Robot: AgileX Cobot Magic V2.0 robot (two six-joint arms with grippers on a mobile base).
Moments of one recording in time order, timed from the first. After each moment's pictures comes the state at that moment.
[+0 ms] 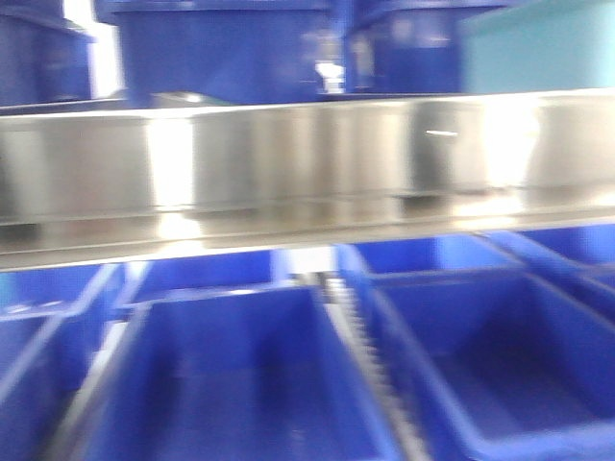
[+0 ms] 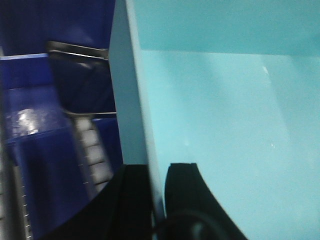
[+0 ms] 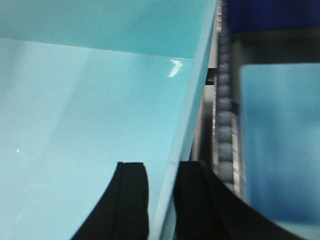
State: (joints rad) left arm -0.42 1.29 -1.66 -0.09 0.96 -0.18; right arm 0.32 1.39 -1.71 0.17 0.99 0.04
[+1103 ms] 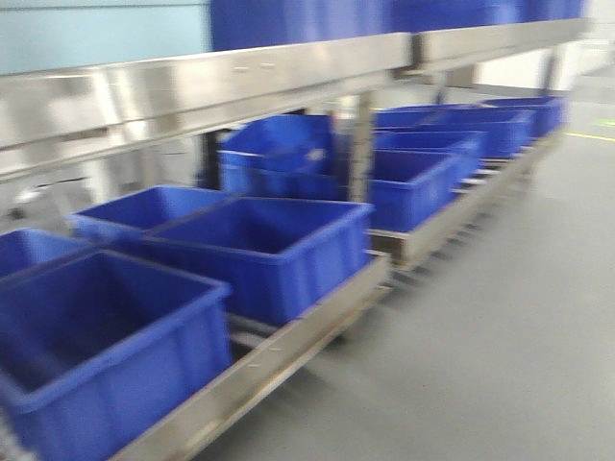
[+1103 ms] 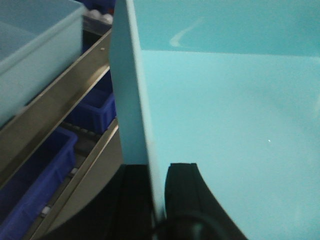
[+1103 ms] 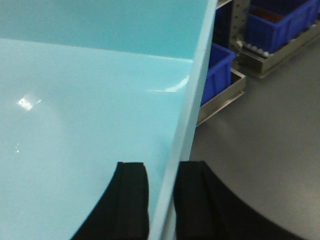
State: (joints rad) left arm -0.42 1.29 -1.66 -0.09 0.96 -0.18; right arm 0.32 1.39 -1.71 0.17 0.99 0.04
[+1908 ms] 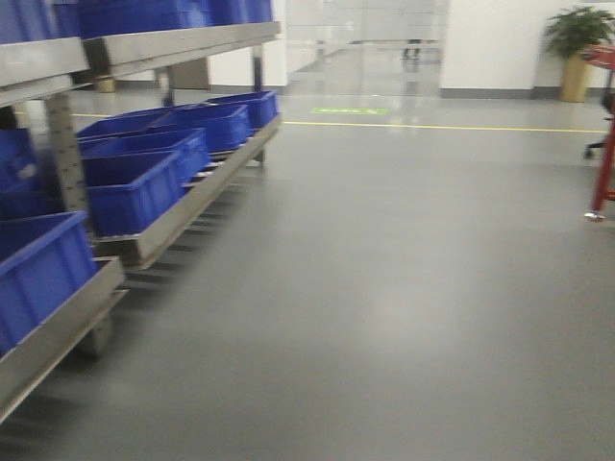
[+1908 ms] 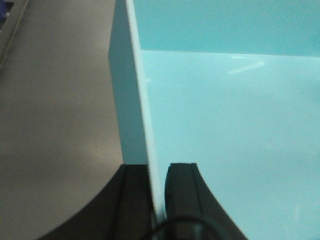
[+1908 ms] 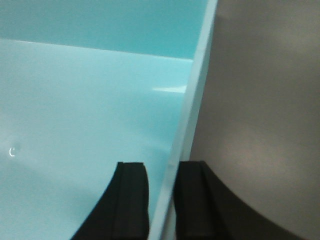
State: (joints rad) left arm -0.42 1.29 -1.66 -0.09 0.96 -0.18; right arm 0.32 1.39 -1.71 0.17 0.99 0.04
